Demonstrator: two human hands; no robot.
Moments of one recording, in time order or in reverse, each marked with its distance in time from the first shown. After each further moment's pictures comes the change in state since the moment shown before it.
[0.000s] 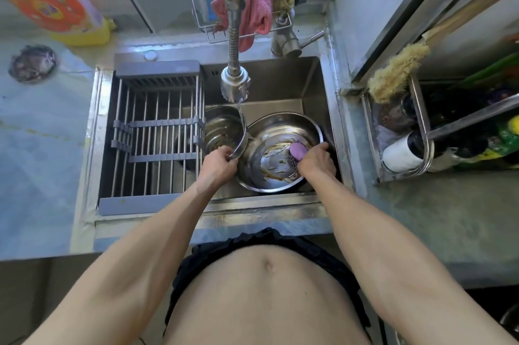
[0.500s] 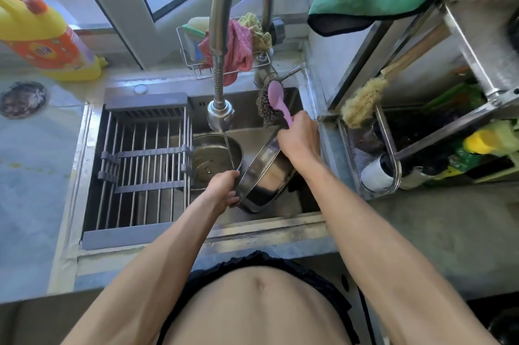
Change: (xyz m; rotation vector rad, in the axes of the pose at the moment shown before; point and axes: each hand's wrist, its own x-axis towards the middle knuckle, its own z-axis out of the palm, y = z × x) left_hand -0.008 0.045 0.011 -0.770 -0.166 -0.432; right_hand -0.035 -0.062 -0.088 0.275 0.240 -0.432
